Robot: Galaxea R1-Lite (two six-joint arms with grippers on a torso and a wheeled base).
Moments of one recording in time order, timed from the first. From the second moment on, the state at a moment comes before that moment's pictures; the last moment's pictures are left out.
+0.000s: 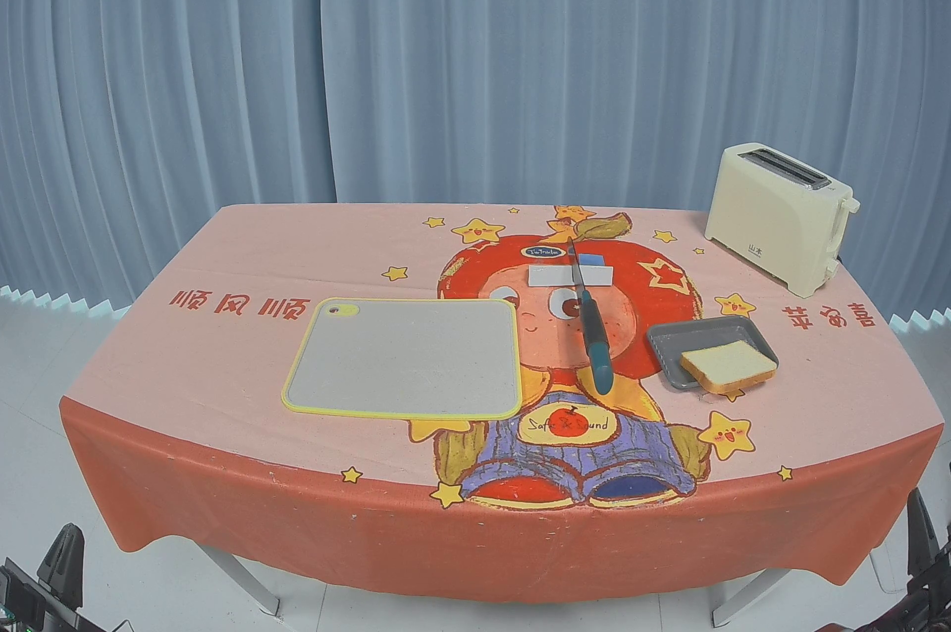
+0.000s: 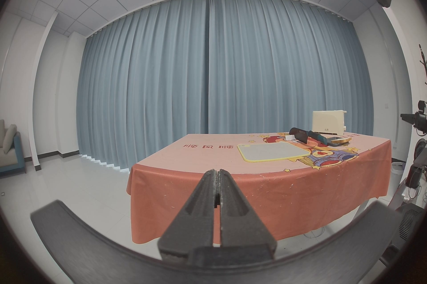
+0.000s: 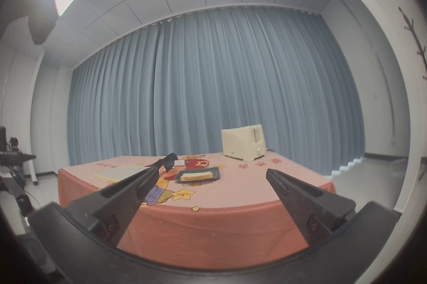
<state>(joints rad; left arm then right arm) -0.01 0.02 -0.02 0.00 0.01 0.01 0.00 0.02 -0.02 -0.07 0.02 0.13</state>
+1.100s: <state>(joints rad) -0.01 0.02 -0.02 0.00 0.01 0.01 0.01 0.19 -0.07 -0.05 0.16 0.62</state>
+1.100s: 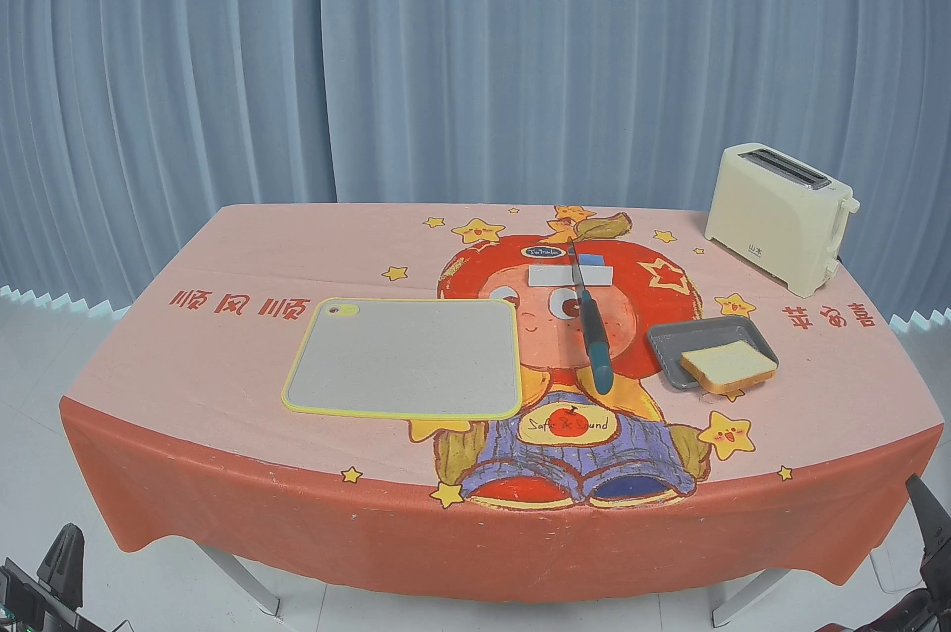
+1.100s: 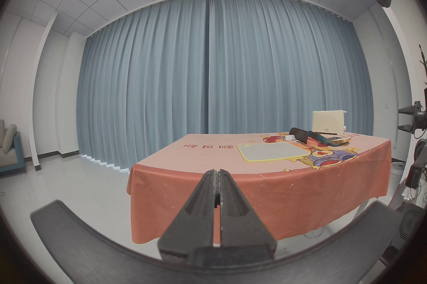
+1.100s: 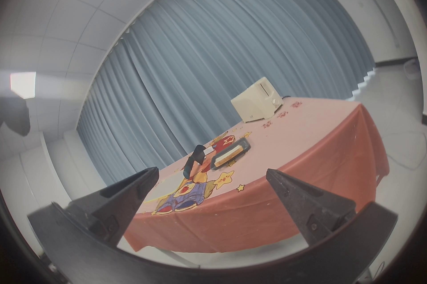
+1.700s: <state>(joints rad) -0.01 0.02 -0.02 0.00 0.01 0.01 0.10 0.33 -0.07 -0.05 0.18 0.87</state>
